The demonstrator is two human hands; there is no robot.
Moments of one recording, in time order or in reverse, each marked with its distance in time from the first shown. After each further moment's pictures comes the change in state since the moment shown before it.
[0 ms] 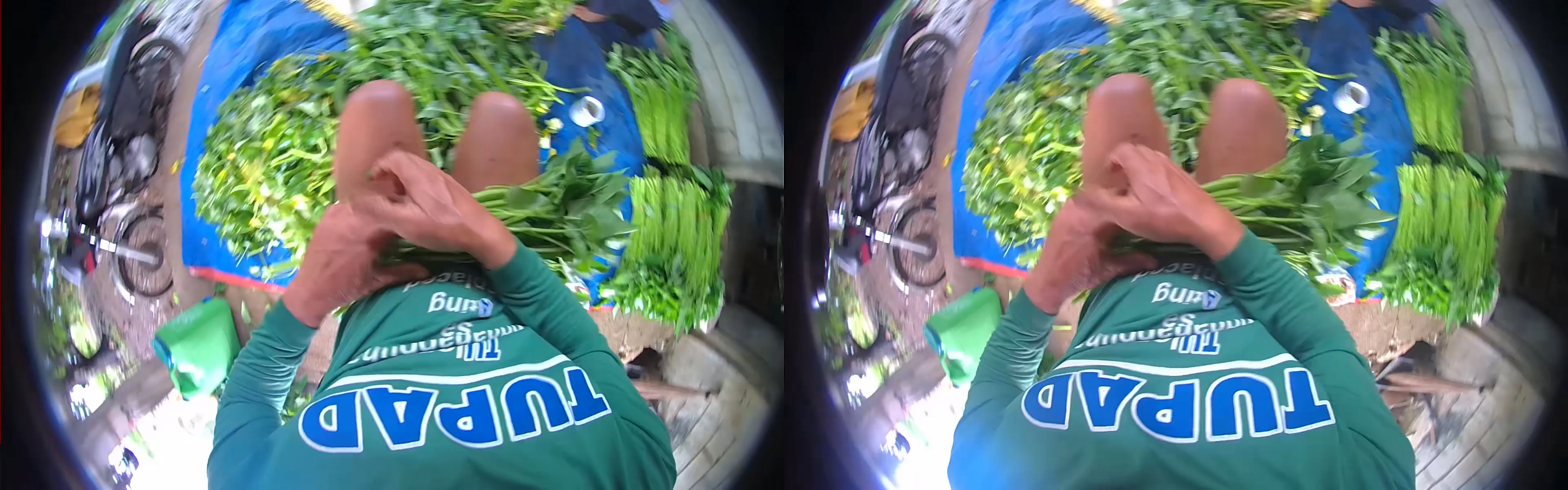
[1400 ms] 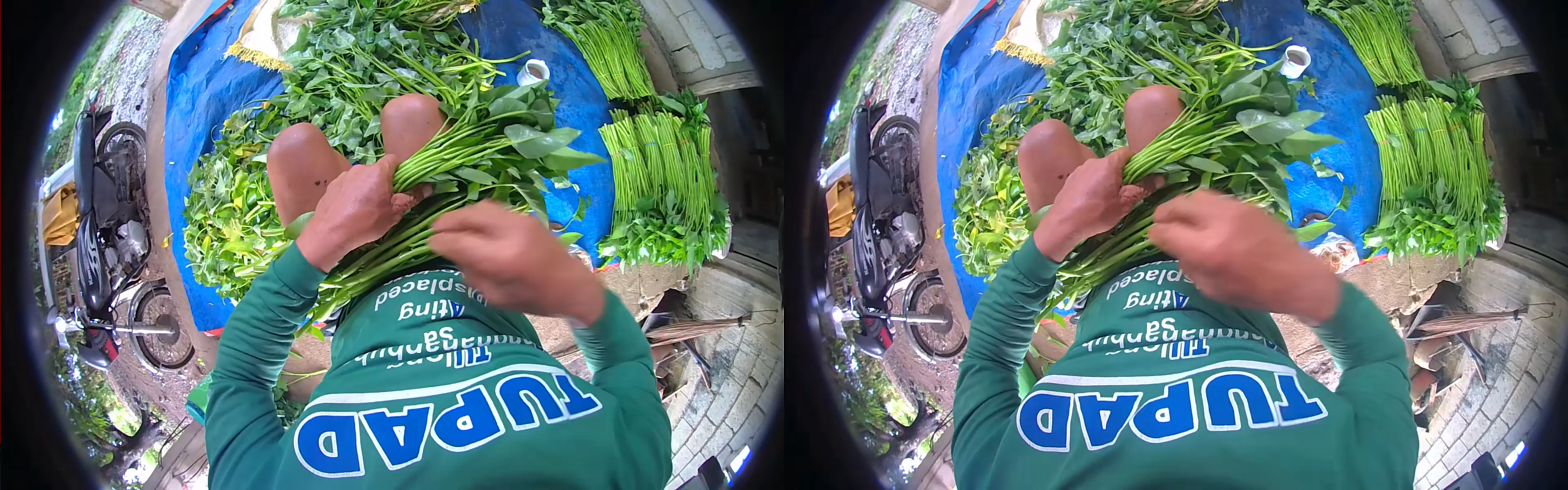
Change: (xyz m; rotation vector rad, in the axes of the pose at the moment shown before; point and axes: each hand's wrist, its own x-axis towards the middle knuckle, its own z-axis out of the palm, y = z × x) left_hand 0.139 0.007 0.029 -0.105 -0.249 -0.211; right_hand -0.126 -0.027 -0.094 -0.465 0.129 -0.122
